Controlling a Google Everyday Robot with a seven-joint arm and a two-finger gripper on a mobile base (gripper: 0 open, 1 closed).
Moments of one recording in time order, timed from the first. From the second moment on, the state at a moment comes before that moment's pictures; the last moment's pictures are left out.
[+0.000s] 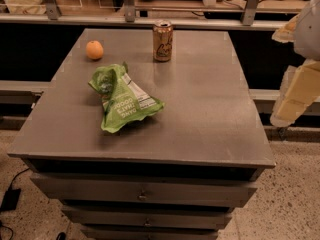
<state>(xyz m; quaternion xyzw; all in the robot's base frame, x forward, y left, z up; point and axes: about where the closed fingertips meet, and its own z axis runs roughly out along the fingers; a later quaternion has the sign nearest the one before) 0.438 -0.213 0.989 -0.60 0.78 -0.05 0.18</state>
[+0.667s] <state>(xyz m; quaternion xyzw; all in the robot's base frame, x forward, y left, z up) 0.442 -0.208 0.986 -0.60 0.78 -0.03 0.18</state>
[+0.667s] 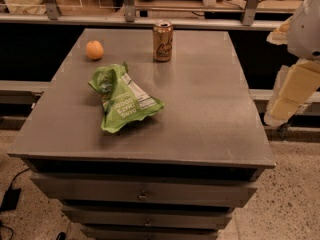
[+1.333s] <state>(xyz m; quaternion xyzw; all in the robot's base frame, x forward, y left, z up) 0.511 -0.103 0.957 -0.58 0.80 0.03 0.16</state>
